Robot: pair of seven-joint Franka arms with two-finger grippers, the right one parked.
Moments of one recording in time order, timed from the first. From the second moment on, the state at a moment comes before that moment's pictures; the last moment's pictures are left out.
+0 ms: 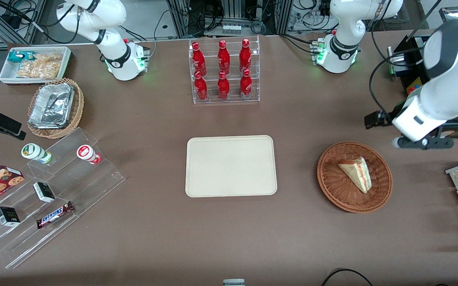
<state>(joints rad) -0.05 0.12 -0.08 -1.70 -0.01 1.63 -0.10</state>
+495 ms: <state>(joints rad) -0.04 0.24 -0.04 -1.91 -0.01 2.01 -0.10</state>
